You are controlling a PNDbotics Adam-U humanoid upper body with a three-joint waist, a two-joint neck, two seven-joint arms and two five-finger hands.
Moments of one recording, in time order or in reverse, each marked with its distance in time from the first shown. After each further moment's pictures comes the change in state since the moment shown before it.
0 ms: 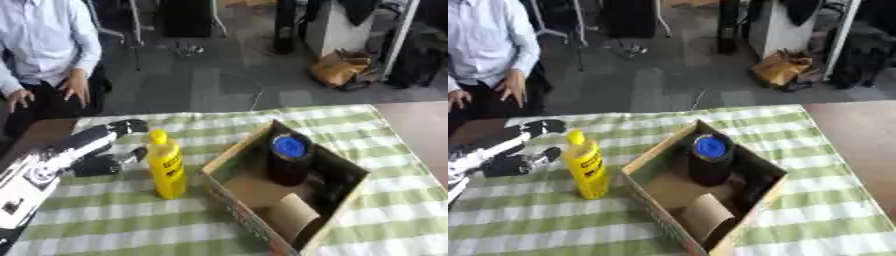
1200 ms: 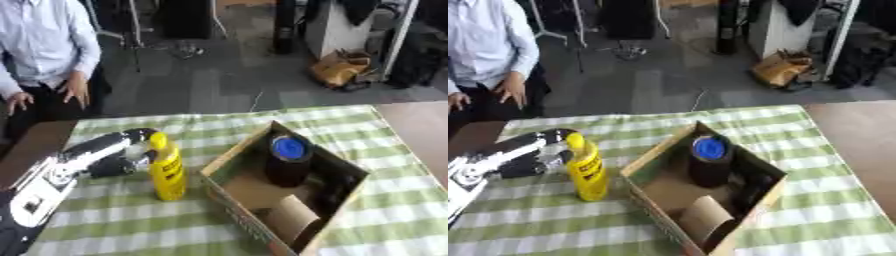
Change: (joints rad) left arm -0.037 -0.045 -0.018 0.058 0.002 0.009 -0.069; right arm 0.000 0.000 0.000 0.000 -0.004 0.000 0.000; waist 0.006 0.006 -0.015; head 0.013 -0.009
